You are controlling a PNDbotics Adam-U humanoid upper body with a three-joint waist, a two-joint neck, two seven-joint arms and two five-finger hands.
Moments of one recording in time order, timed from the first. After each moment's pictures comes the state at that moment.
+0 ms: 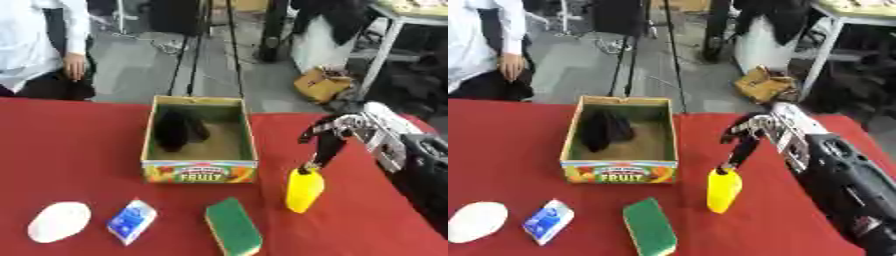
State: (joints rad) left arm -0.32 0.55 0.16 -1.99 -0.14 -0.52 0.43; right arm -1.06 -0.59 0.33 -0.95 0.80 0.13 0.91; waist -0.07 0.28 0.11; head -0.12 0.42
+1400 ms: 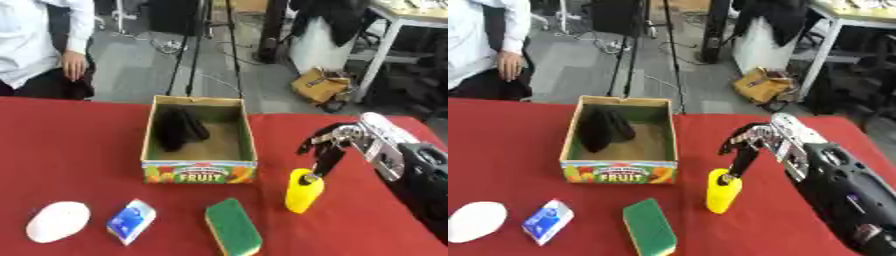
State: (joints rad) left arm -0.32 0.55 0.16 -1.99 -0.13 -0.51 0.42; right arm -1.05 -0.59 0.36 -0.95 0.77 0.13 0.91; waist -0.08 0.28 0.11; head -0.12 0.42
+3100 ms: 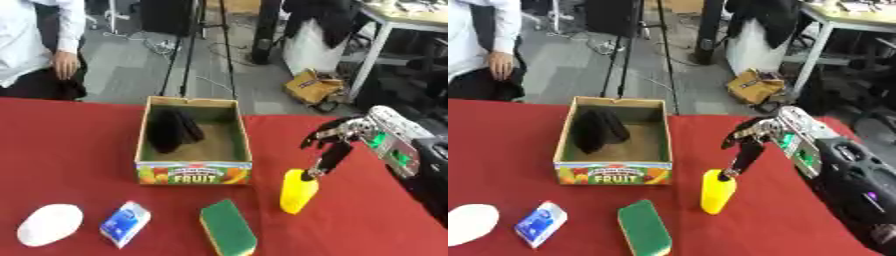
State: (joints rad) left arm -0.32 0.56 0.17 -1.99 -0.13 -0.51 0.42; right arm -1.03 -0.67 0.41 -1.07 0.73 0.14 0.91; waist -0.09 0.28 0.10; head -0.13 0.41
